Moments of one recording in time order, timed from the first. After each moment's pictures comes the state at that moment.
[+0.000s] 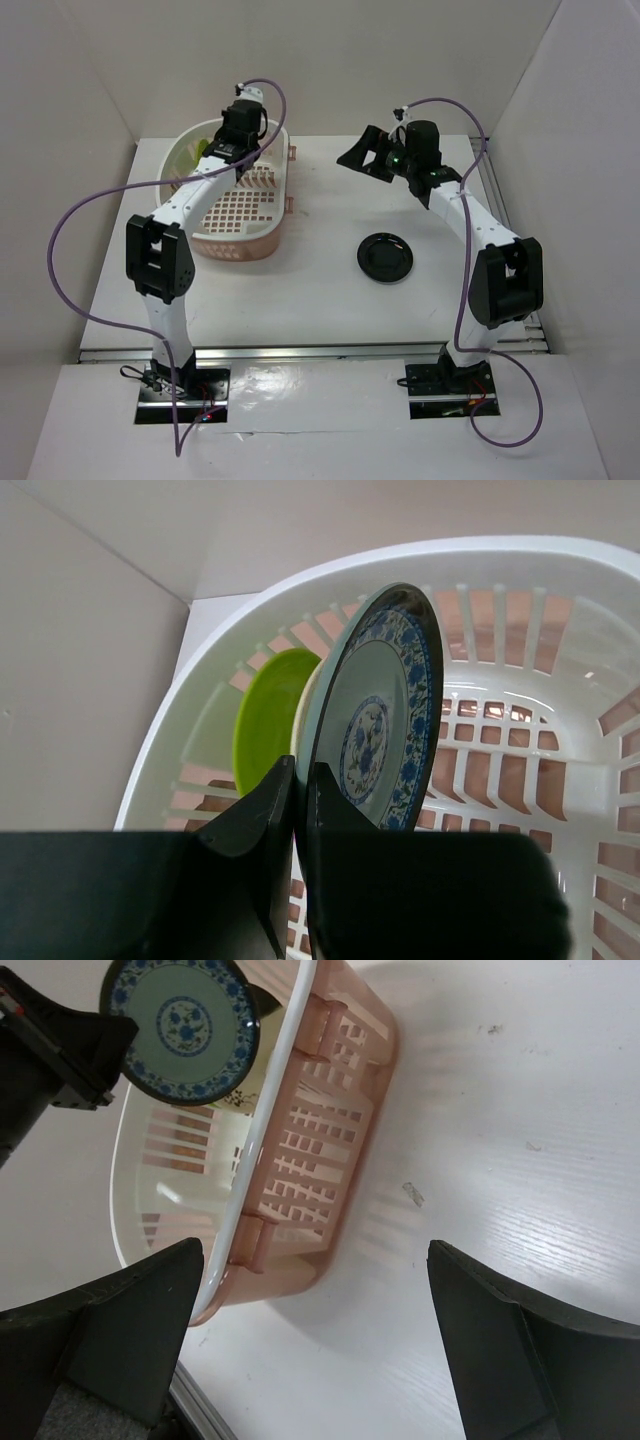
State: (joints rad) left arm -0.31 1.94 1.81 -0.29 -0.68 0.15; right arm 0.24 1.66 1.37 -0.06 -0.48 0.61
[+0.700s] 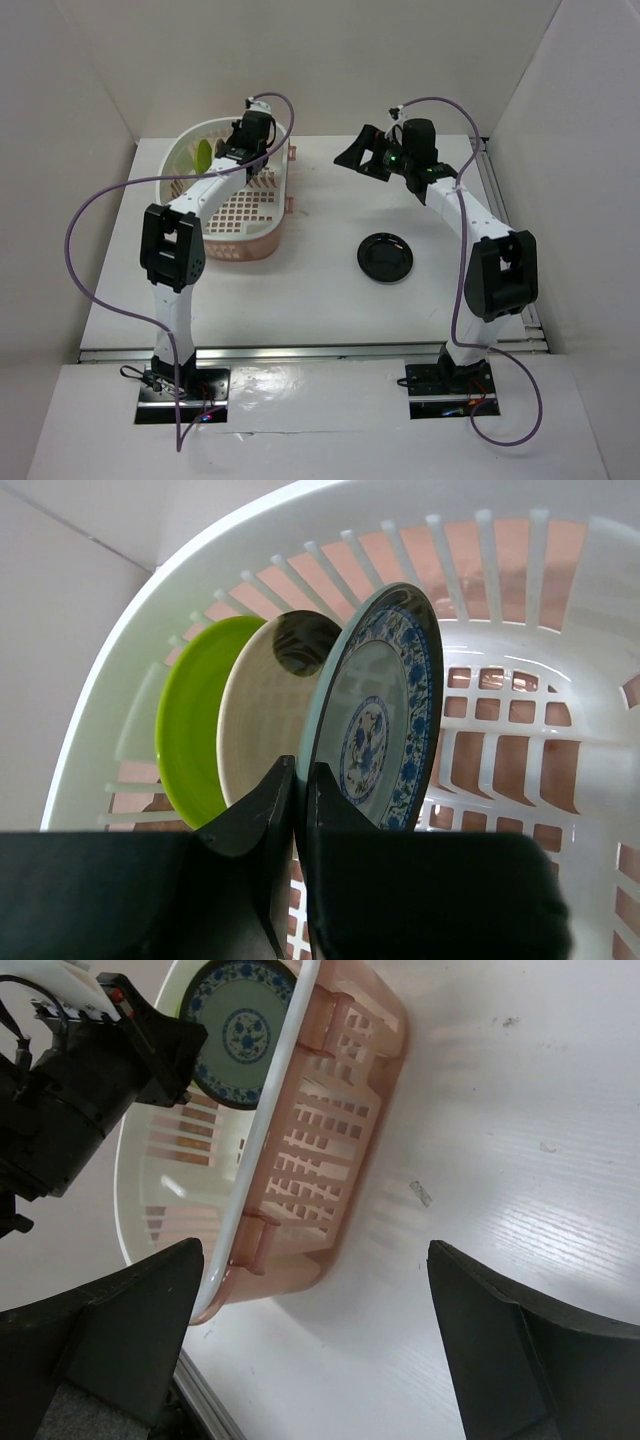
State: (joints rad) left arm -0.31 2.08 1.83 -0.30 -0.68 0.15; right arm 0.24 1.72 1.40 -0.07 -0.52 0.61
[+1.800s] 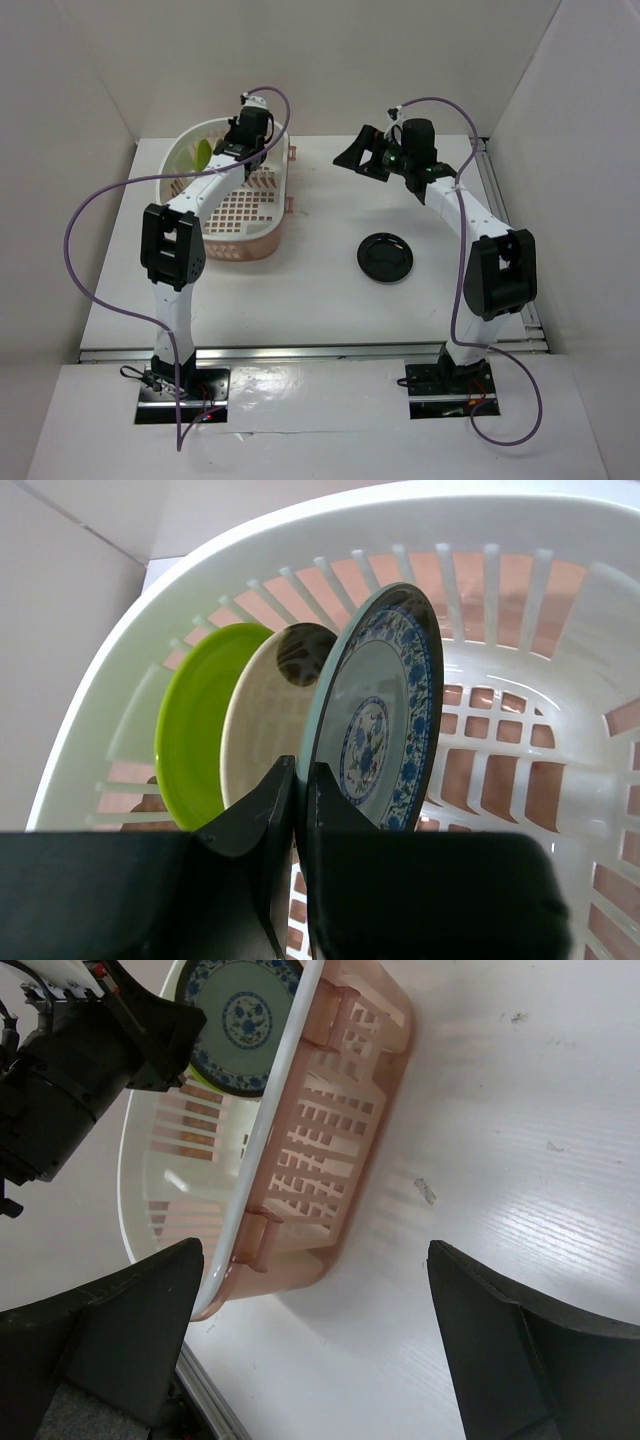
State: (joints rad) left arm -0.30 2.10 1.89 -0.34 -0.67 0.07; right arm 0.24 1.73 1.41 -0.07 -0.54 0.61
